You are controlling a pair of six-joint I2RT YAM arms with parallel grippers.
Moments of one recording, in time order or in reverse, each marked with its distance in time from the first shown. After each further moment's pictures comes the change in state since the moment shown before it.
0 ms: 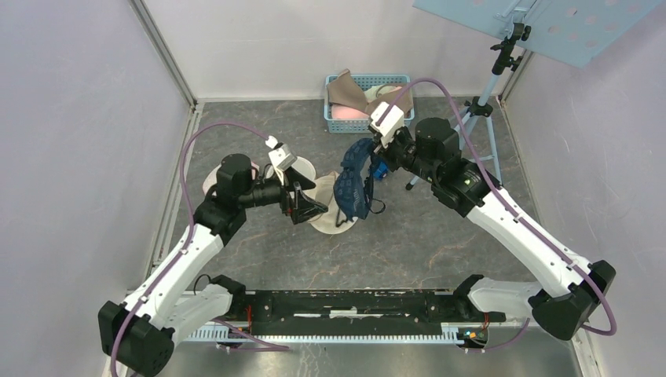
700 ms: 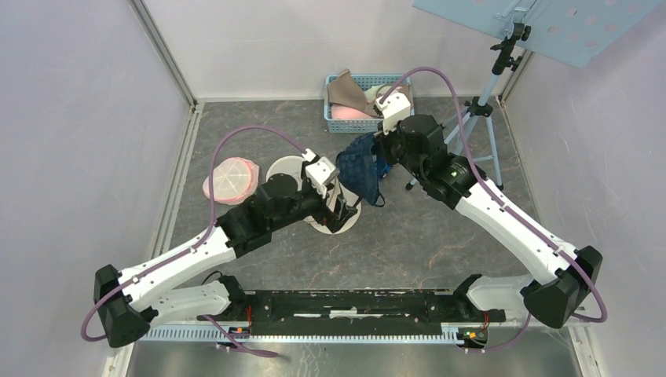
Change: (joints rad) left arm -0.503 0.055 0.082 -0.014 -0.751 -0.013; right arm 0.006 0.082 0.035 -0.034 0.295 0.226
